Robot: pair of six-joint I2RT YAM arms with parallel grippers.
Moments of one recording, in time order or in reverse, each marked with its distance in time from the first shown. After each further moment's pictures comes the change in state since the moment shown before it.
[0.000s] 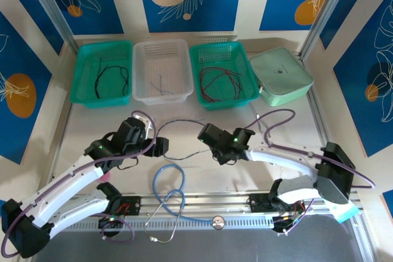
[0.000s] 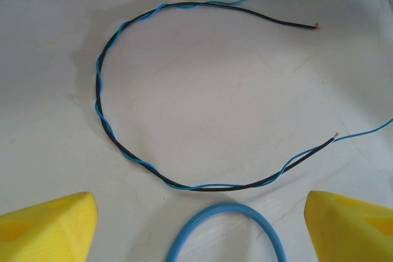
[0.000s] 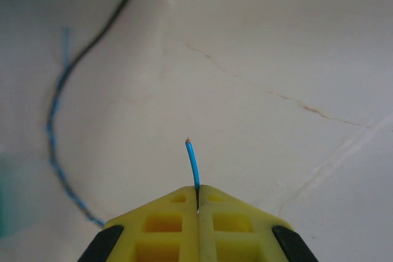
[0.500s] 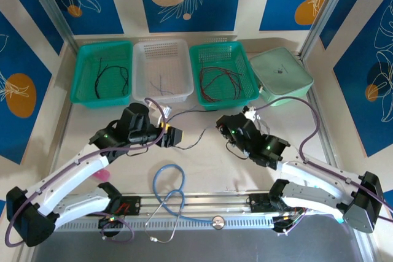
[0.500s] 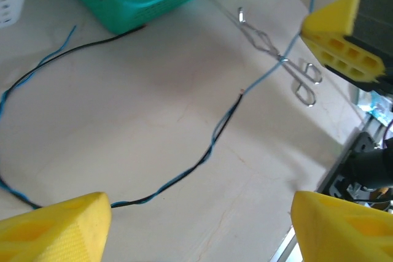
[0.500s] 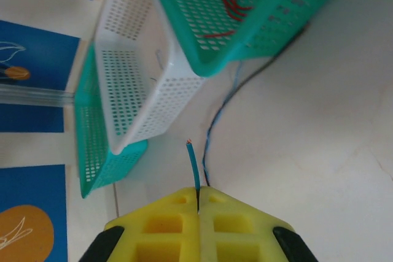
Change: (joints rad) left arm -0.006 0.137 0.142 0.203 0.270 0.132; right arm -0.159 -0.331 -0.185 0.494 0.054 -0.652
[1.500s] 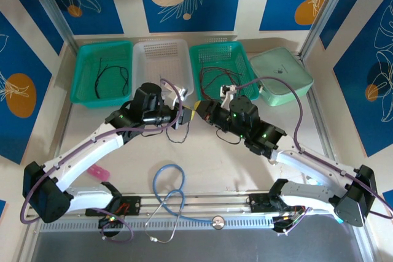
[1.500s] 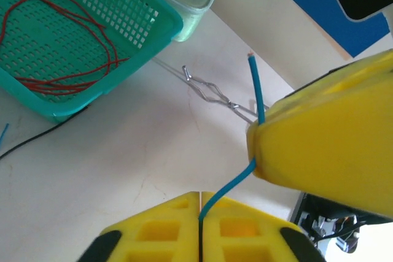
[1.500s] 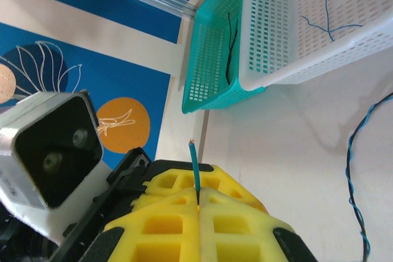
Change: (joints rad) left arm -0.005 0.237 0.216 0.140 0.116 0.035; right arm -0.036 0.115 0.171 0.242 -0.401 -0.257
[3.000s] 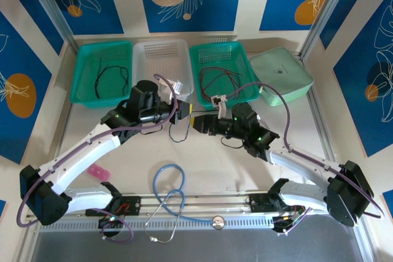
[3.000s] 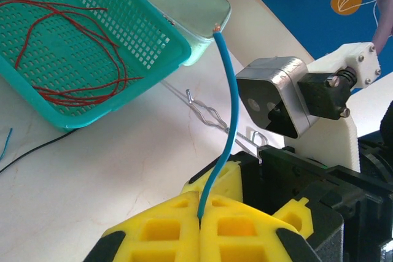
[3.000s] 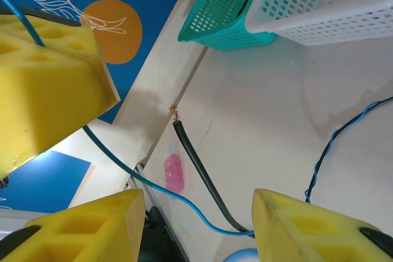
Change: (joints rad) left arm -0.002 -0.026 0.039 -0.005 -0.064 -0.107; right arm -0.117 0.050 -0.228 0.252 -0.379 -0.334
